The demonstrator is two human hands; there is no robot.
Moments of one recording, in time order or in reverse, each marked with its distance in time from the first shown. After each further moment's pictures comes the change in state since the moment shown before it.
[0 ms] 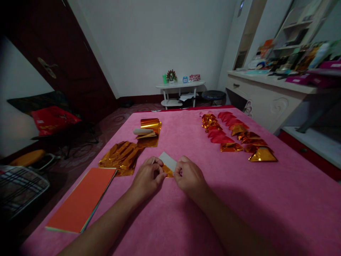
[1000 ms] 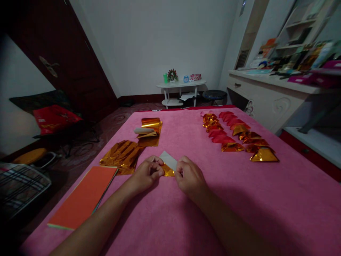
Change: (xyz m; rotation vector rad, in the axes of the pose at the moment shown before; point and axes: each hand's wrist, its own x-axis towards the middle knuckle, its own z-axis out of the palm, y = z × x) left_hand 0.008 -0.021 -0.008 -0.302 -0.133 -0.004; right_hand -0.004 0.003 0.005 0.018 0.068 -0.079
